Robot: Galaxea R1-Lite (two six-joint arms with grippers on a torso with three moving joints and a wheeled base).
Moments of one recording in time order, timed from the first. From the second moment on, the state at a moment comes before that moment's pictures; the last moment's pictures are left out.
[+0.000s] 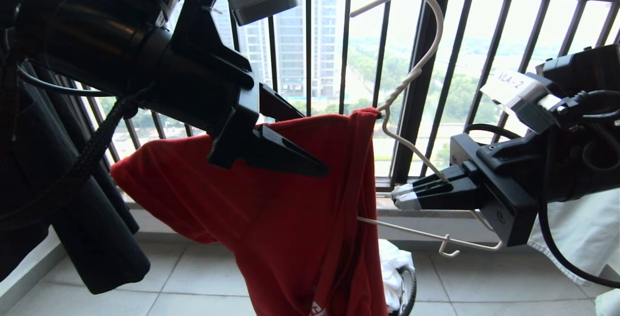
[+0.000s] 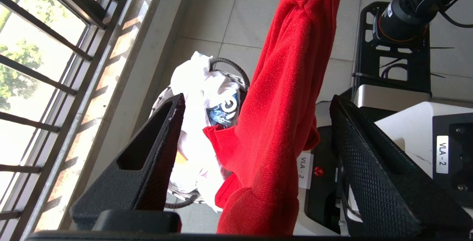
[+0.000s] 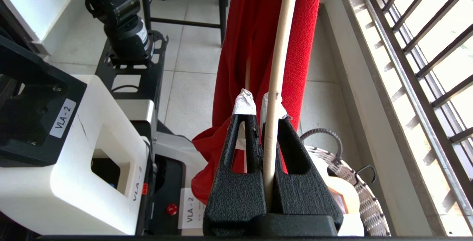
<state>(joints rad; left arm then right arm) -0.63 1.69 -1.94 0.87 -0.60 0.54 0.39 1.51 -1.13 0.10 1.03 -0.52</state>
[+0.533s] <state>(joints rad) -0.63 1.70 -1.94 0.87 -0.60 0.54 0.39 1.51 -1.13 0.10 1.03 -0.52</state>
